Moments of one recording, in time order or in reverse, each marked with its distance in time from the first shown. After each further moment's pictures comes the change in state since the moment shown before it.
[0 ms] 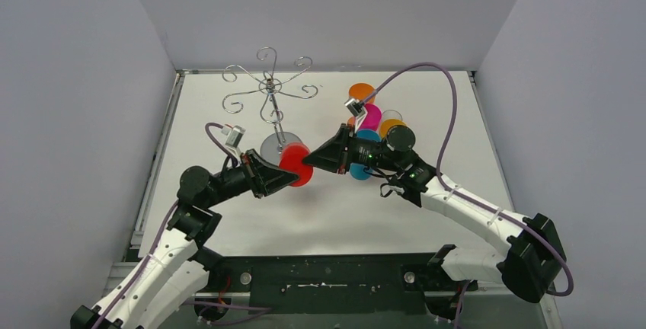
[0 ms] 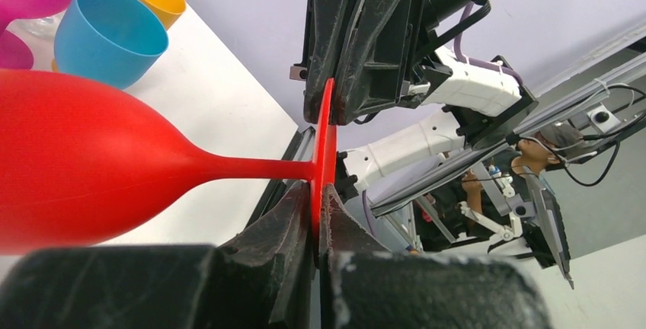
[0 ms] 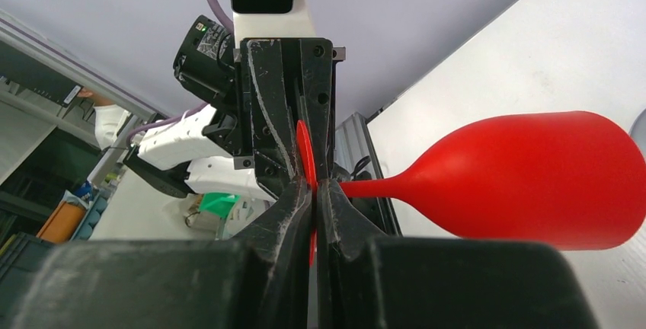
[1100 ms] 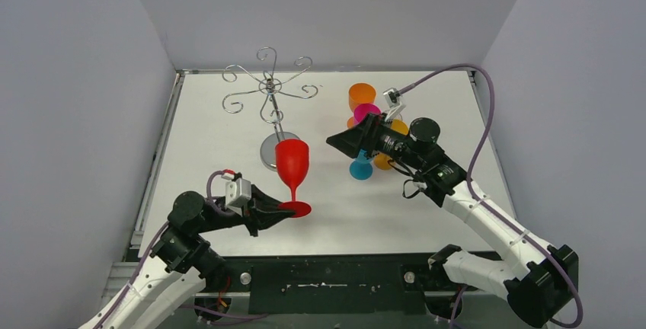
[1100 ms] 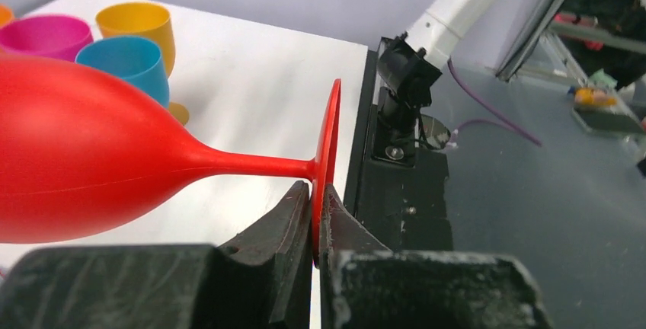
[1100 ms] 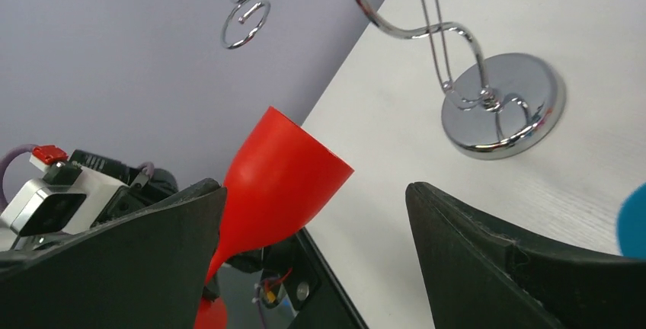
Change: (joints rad) left arm -0.192 -0.303 -0.044 -0.358 -0.012 0.743; right arm -0.177 -0.174 0.014 -0.373 0.245 -0.109
